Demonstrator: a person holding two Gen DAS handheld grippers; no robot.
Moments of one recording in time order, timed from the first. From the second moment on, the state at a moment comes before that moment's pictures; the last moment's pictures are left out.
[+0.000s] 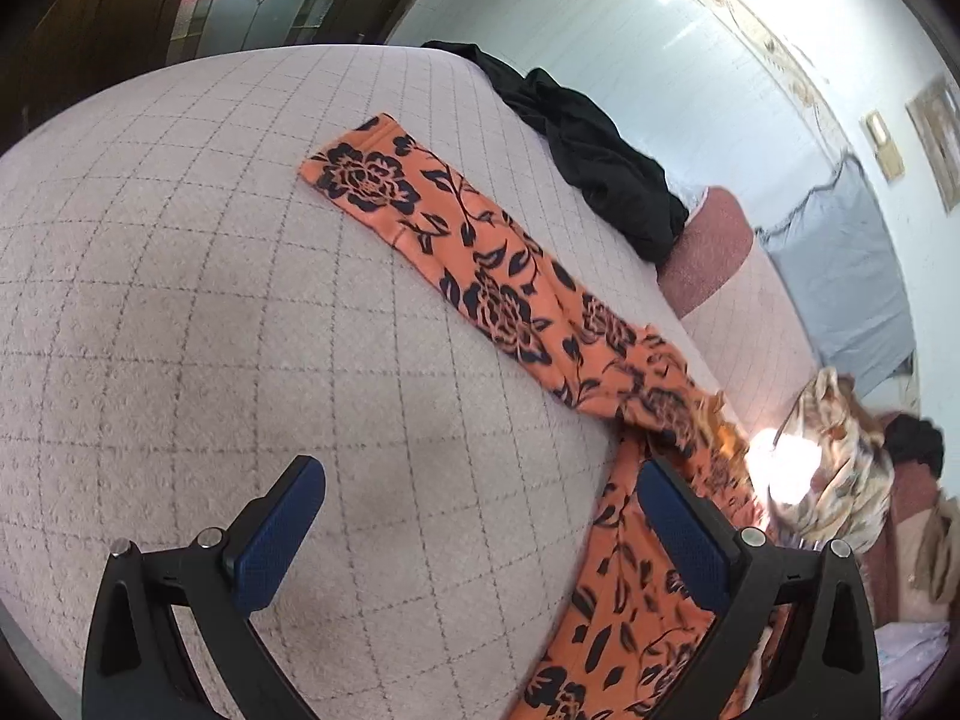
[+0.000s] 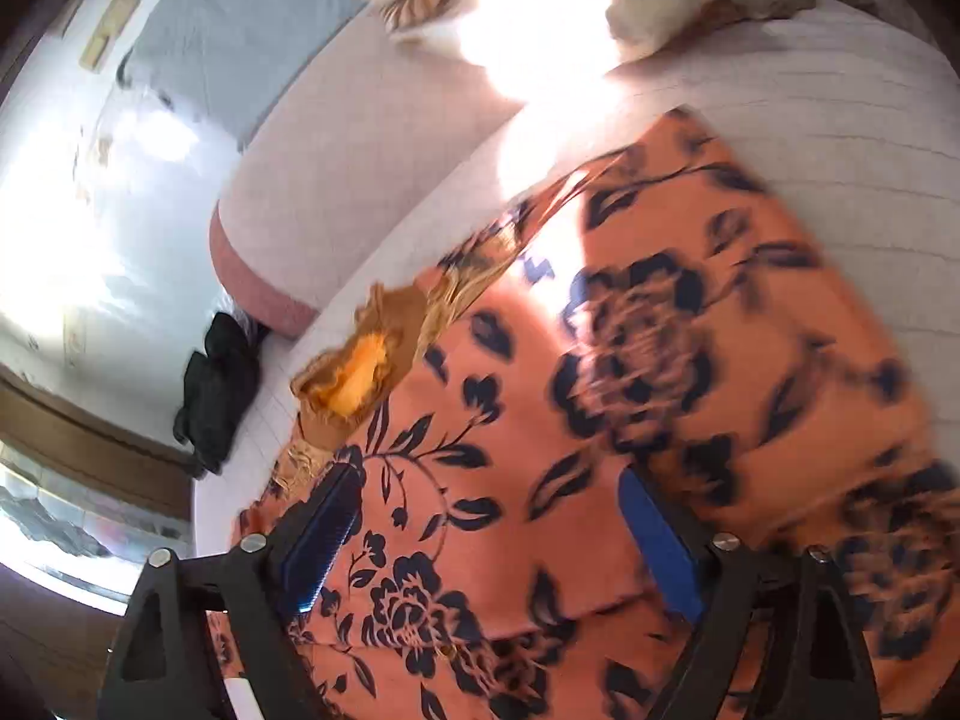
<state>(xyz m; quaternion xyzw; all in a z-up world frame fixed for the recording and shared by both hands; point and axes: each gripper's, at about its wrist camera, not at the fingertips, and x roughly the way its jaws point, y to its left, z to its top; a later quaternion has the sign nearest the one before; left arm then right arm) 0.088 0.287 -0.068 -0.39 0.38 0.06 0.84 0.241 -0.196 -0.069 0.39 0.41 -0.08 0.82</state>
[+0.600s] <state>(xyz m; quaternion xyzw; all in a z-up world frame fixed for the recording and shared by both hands) 0.202 0.403 -0.102 -0.50 0.36 0.11 0.78 0.106 -0.200 -0.047 0.31 0.37 0.00 0.88</state>
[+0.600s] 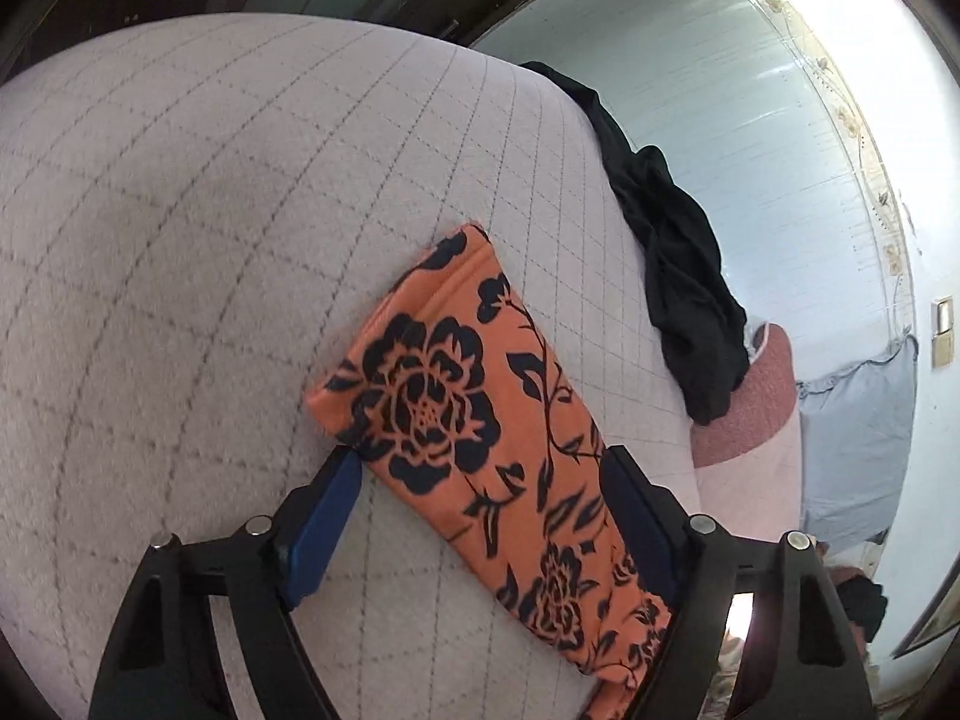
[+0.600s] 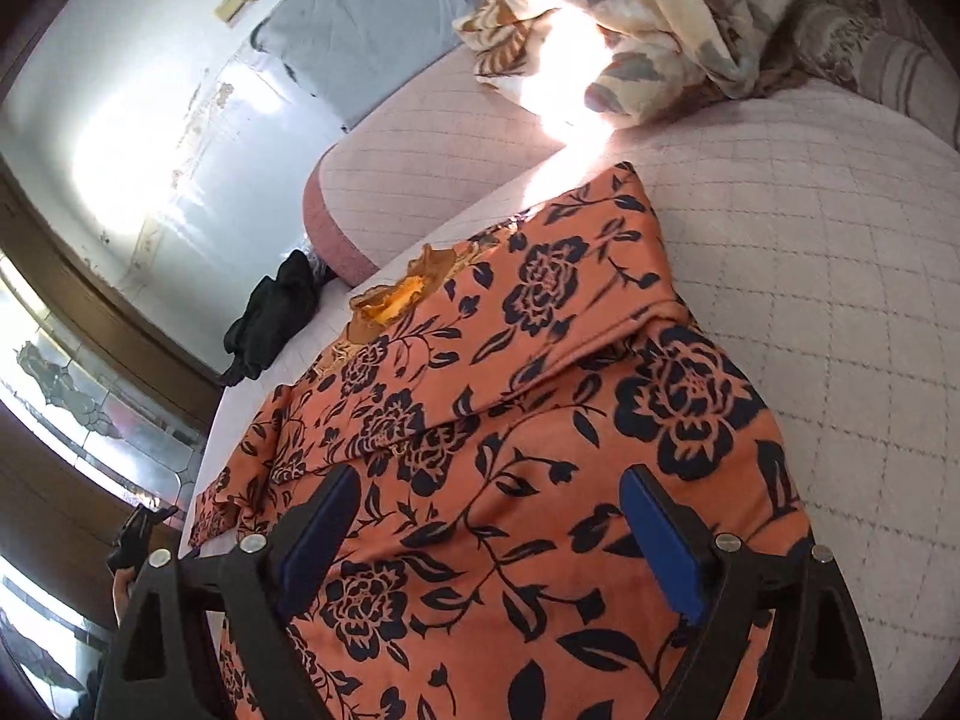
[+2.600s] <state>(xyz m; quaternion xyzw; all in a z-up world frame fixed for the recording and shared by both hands) 0.233 0.153 -0.075 -0.18 0.45 -0.03 0.88 0.174 -0.263 -0.054 0.50 0.34 -0.01 0.80</state>
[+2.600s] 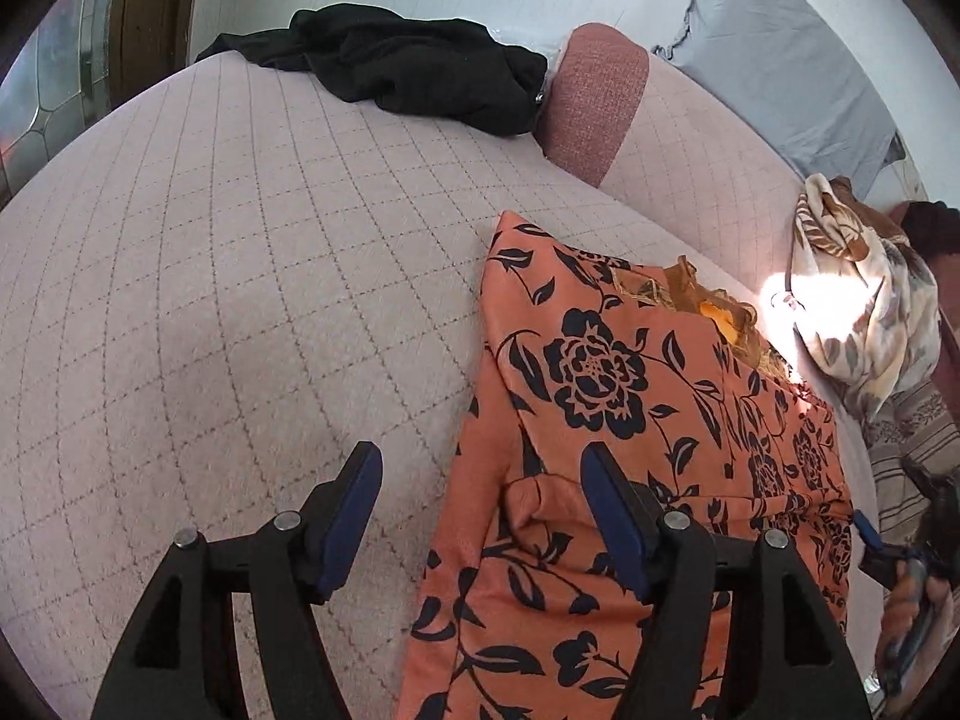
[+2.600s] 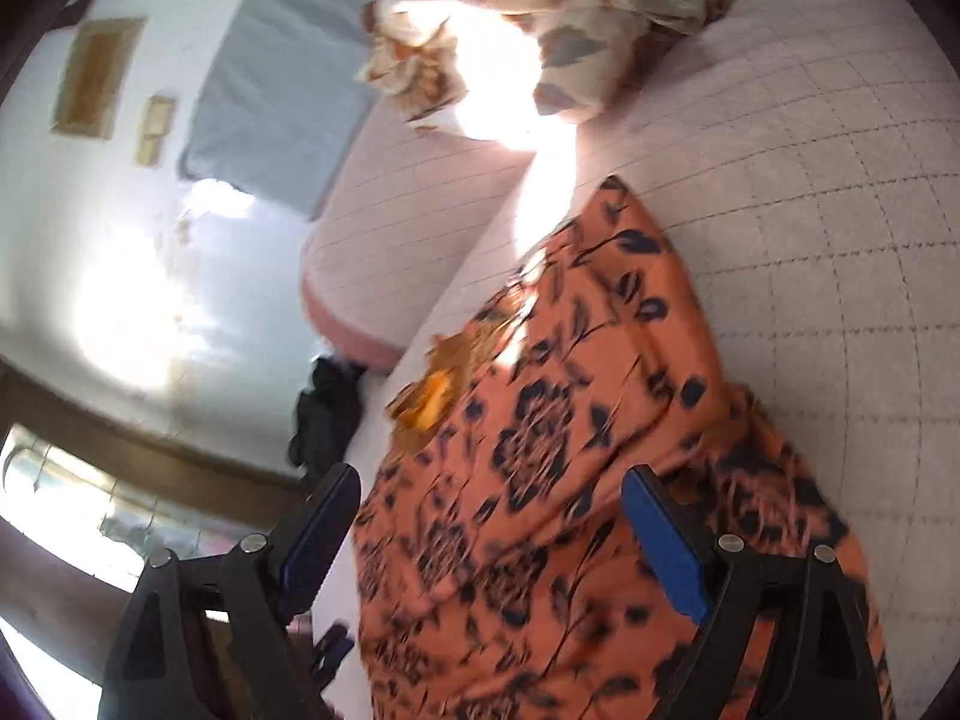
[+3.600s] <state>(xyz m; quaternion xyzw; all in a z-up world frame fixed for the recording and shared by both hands) 0.229 0.145 -0.094 -0.17 0.45 0.00 0.88 0.212 -0.272 -0.081 0.47 0.40 -0.12 0.78</state>
